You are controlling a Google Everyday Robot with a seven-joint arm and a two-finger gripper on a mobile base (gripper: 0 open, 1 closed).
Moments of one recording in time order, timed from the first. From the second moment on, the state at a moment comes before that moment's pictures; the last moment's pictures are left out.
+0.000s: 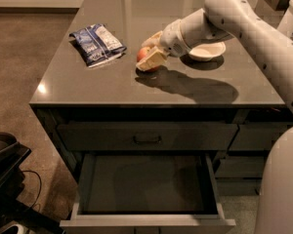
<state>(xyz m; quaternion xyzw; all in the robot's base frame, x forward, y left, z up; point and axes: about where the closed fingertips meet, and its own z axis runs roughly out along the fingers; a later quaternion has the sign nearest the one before) 0.705 -0.019 0.870 -0.59 0.66 0.21 0.40</state>
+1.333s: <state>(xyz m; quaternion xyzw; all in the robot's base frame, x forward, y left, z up) 0.668 -0.028 0.891 -0.58 0.67 0.23 0.41</state>
